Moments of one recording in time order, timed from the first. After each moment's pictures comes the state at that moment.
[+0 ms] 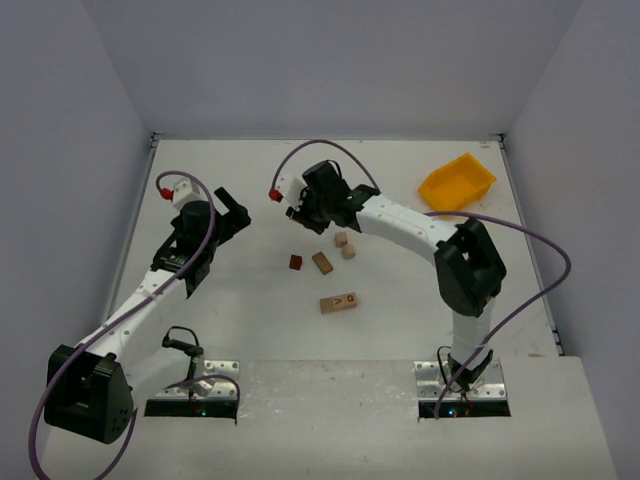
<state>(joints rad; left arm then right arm) -0.22 1.02 0.64 -0.09 -0.30 -0.70 0.75 1.96 1.49 -0.36 -0.05 -0.44</state>
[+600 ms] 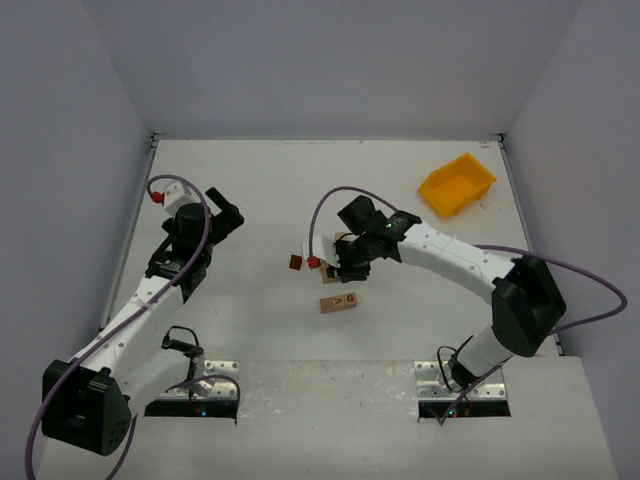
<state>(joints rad) -0.22 0.96 0.63 -0.13 -0.39 -0.70 0.75 1.56 1.10 -0.66 -0.40 -0.90</state>
